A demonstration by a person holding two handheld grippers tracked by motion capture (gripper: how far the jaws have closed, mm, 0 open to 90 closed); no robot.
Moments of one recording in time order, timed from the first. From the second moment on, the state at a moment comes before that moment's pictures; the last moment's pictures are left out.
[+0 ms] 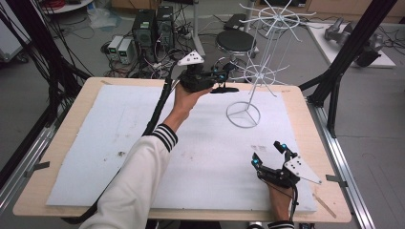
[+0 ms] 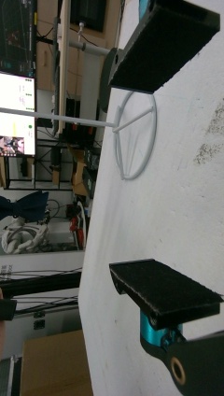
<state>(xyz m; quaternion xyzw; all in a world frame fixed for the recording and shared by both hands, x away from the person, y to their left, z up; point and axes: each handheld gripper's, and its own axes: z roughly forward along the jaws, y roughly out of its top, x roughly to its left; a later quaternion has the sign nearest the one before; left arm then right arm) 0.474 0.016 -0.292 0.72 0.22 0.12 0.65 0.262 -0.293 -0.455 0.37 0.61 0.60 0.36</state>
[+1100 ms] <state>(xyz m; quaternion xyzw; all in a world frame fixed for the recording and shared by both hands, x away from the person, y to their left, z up) 0.468 -0.010 -0.304 0.75 0.21 0.12 0.62 0.261 -0.293 -0.455 0.37 0.61 0.60 0.36</state>
